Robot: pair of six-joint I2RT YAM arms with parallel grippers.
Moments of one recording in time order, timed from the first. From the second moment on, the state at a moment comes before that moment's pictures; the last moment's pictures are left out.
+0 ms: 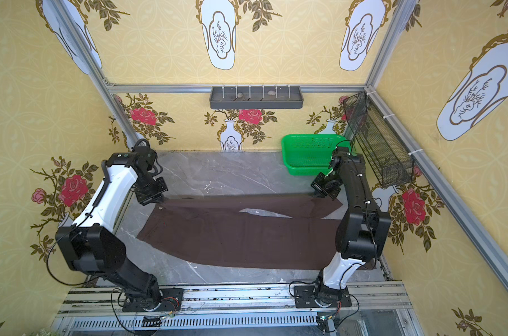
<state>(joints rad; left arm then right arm) 0.00 1.57 1.56 -1.47 -0.06 -0.51 -0.17 1.67 1.54 -1.34 -0.31 0.56</state>
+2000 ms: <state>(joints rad) 0.08 1.89 1.44 -1.23 -0.07 -0.61 -0.17 1.55 1.04 -1.23 -0.18 0.57</state>
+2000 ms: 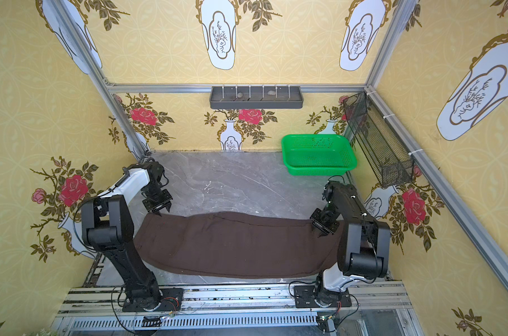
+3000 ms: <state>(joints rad) 0.11 2.15 1.61 -1.26 -0.09 -0.66 -0.31 1.61 1.08 -1.19 -0.16 0.54</state>
